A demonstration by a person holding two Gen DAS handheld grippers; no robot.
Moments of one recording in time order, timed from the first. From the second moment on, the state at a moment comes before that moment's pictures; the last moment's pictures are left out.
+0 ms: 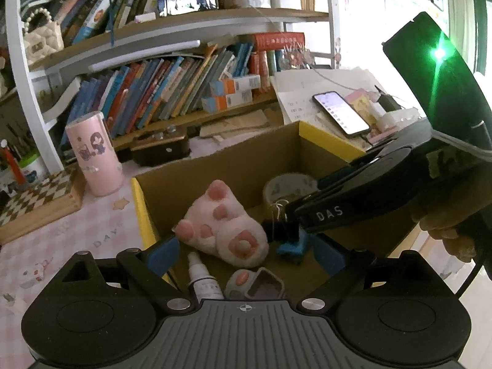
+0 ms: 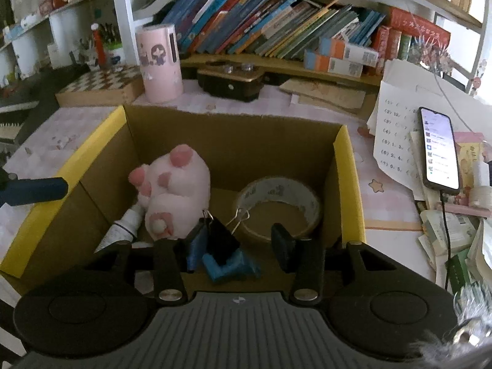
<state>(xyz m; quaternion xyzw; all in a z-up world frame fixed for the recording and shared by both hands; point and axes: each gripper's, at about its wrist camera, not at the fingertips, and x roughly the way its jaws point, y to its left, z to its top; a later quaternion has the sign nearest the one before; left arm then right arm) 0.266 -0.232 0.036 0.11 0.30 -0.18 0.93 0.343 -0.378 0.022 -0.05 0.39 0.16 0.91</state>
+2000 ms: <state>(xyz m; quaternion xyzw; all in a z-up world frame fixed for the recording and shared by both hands) 0.144 -0.084 0.041 0.04 0.30 -0.14 0.94 0.130 -0.318 0.027 0.07 0.33 0.02 0.94</state>
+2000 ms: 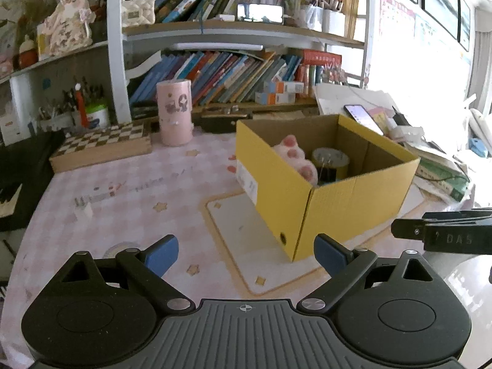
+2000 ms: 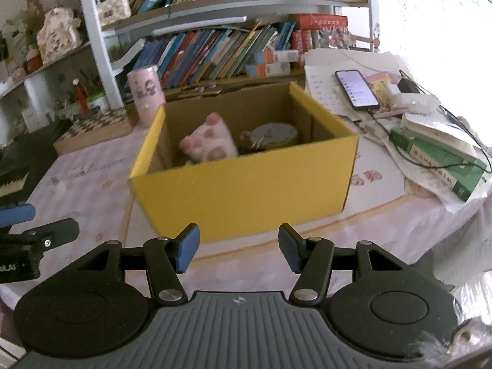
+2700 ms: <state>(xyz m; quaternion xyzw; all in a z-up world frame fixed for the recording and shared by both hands) 0.094 -0.022 0.028 0.06 0.32 -0.15 0.93 0.077 -0.226 0.008 0.05 0.36 0.05 0.93</state>
